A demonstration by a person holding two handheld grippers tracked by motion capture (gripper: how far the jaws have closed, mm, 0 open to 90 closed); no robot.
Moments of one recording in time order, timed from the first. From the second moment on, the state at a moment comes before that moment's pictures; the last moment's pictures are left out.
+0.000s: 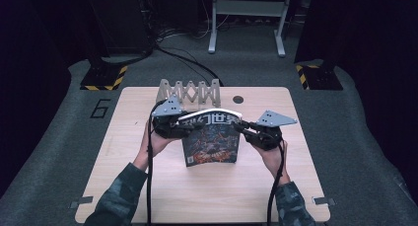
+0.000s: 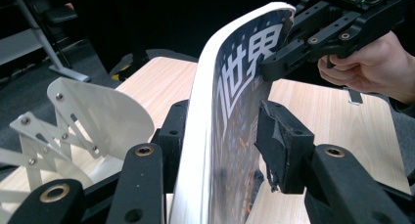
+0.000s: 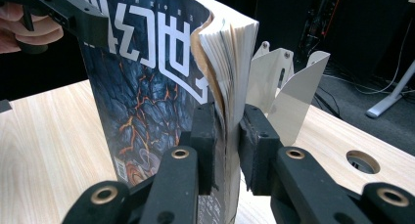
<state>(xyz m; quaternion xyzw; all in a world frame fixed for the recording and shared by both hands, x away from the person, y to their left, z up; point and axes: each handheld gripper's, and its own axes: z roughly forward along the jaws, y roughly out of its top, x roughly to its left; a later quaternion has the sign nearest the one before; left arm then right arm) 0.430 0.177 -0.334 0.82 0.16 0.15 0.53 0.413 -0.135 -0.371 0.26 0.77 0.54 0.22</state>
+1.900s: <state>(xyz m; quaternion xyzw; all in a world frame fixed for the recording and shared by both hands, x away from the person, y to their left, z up) 0.431 0.140 -0.311 0.87 0.12 0.14 0.45 0.433 -0.172 -0.491 0.46 0.75 0.42 0.21</state>
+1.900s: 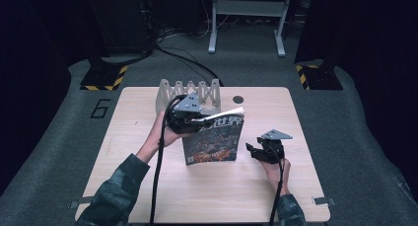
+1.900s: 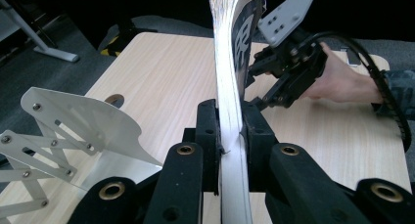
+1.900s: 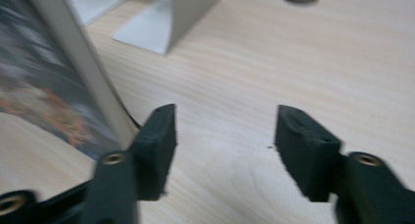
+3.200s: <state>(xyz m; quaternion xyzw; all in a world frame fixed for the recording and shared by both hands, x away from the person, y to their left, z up) 0.418 0.157 -0.279 0.89 0.16 0.18 0.38 0.453 -0.165 -0.528 0.49 0.77 0.35 0.22</state>
